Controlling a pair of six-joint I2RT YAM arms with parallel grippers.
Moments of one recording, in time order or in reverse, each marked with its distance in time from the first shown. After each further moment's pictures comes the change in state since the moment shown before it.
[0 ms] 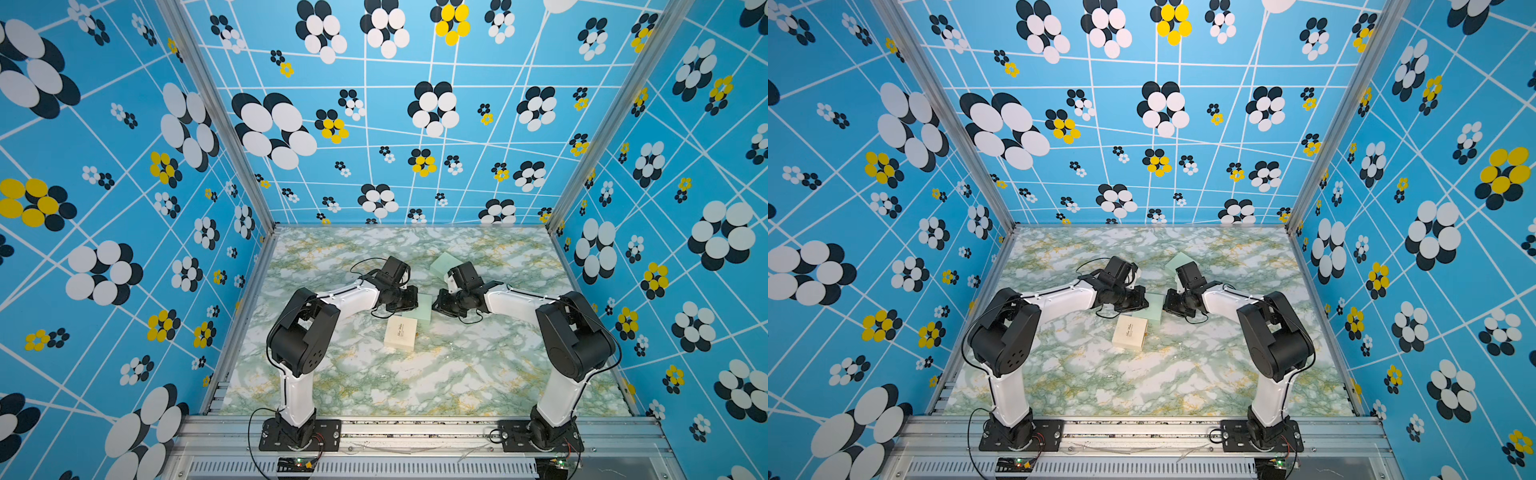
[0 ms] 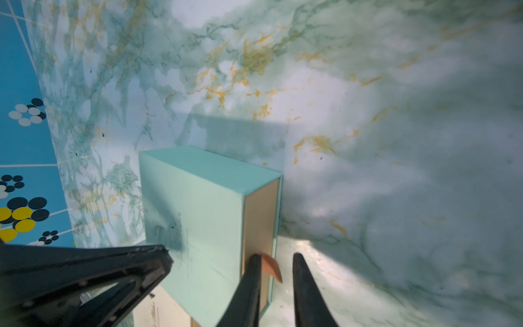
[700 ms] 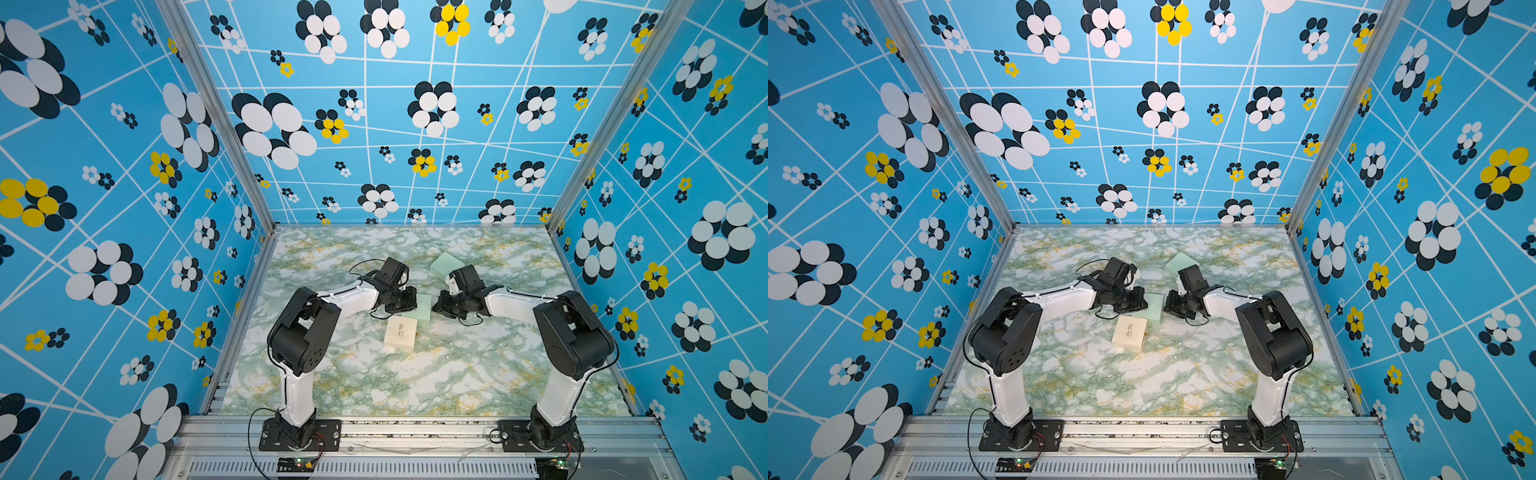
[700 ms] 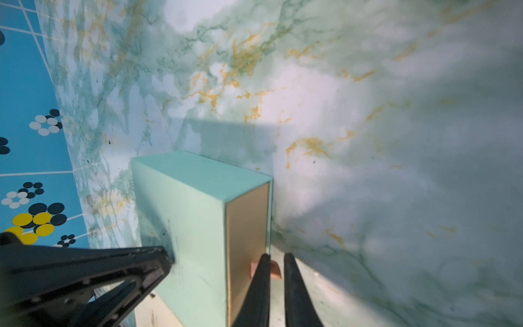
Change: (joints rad) left arm 0.009 0.008 -0.011 0.018 0.012 0.000; right arm -0.012 0.010 -0.048 0.086 -0.029 0.038
